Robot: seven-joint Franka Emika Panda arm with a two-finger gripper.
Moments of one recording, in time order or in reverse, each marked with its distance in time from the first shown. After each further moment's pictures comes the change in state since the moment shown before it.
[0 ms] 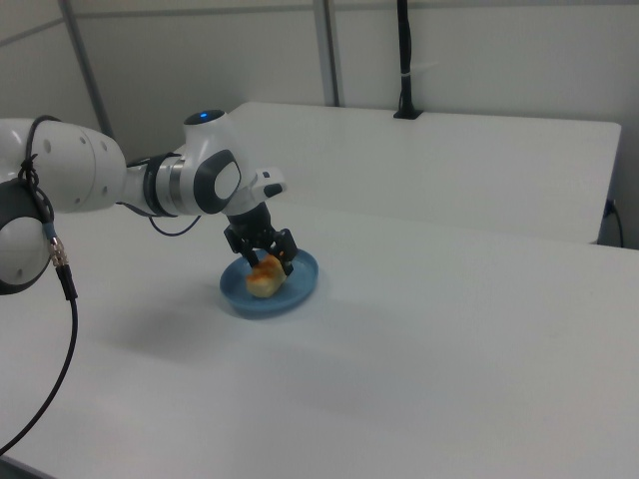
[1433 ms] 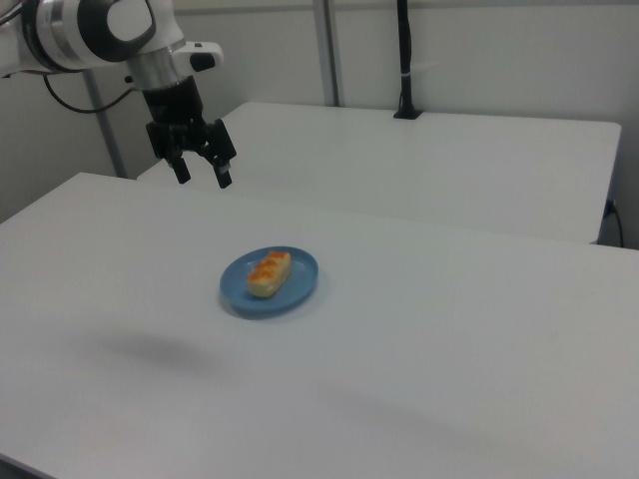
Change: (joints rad) arm 0.008 -0.462 -0.003 0.044 0.014 -0.631 0.008
